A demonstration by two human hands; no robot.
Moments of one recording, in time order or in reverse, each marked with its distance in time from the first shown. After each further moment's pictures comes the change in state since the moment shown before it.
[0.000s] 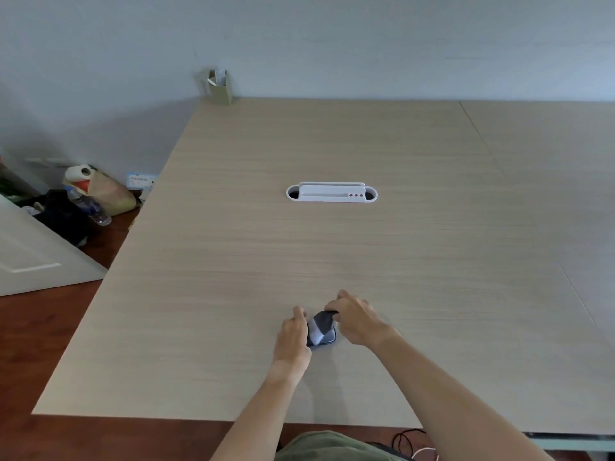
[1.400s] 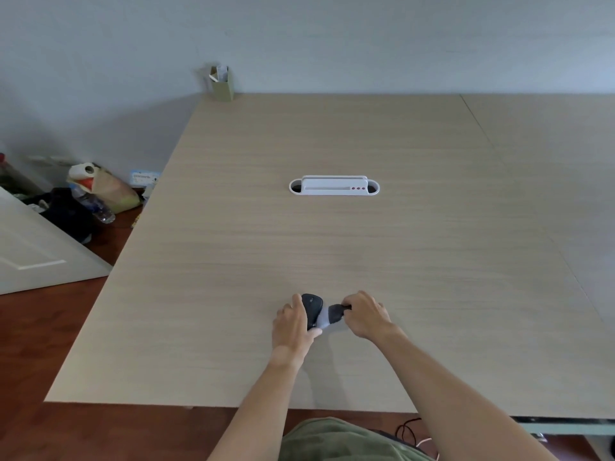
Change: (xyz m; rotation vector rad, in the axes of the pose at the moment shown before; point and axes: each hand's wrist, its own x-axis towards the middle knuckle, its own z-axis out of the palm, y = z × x) left_hand 0.005 -0.006 -0.002 0.229 0.097 -0.013; right_hand -0.015 -0.006 0.006 0.212 0.012 0.316
